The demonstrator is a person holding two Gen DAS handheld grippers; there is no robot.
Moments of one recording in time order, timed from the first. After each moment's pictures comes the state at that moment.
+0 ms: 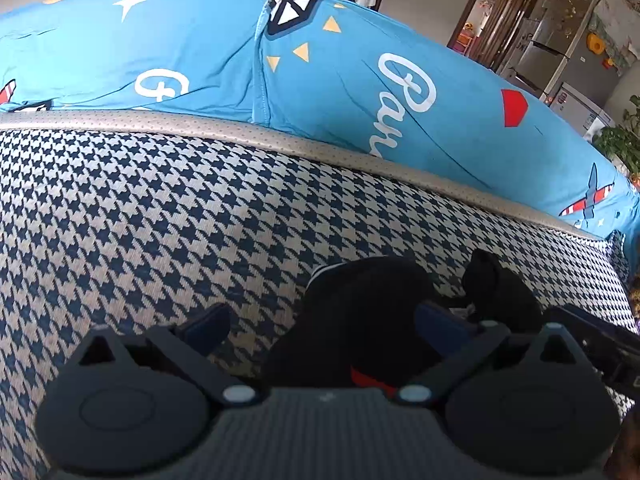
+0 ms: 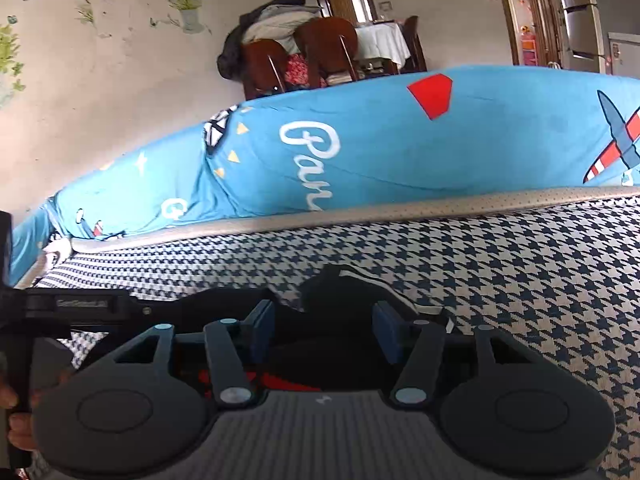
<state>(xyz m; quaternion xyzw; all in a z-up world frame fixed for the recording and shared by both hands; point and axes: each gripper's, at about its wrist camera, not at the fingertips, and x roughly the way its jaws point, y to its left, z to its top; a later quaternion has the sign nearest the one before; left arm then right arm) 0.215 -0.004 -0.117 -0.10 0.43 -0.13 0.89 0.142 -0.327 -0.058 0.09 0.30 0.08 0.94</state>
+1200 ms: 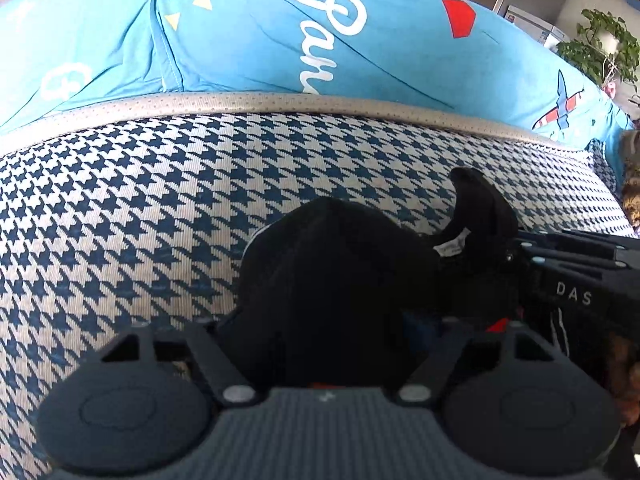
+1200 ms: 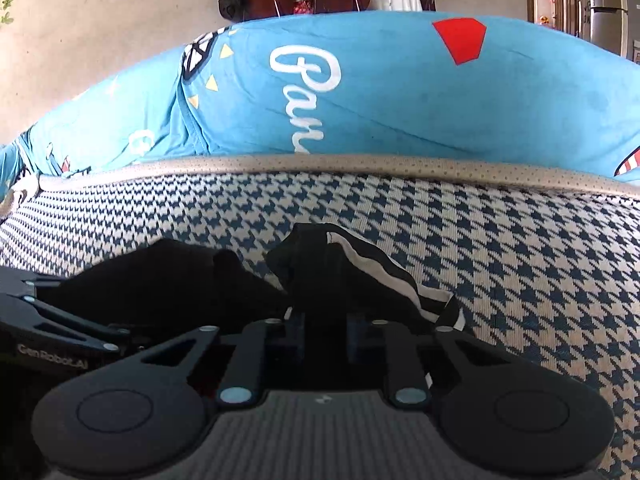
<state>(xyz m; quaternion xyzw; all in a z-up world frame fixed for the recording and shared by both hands) 0.231 -0.052 -0.145 -0.01 0.46 -0.21 0.86 0.192 -0.316 -0.097 0.03 0.36 0.08 0.93</state>
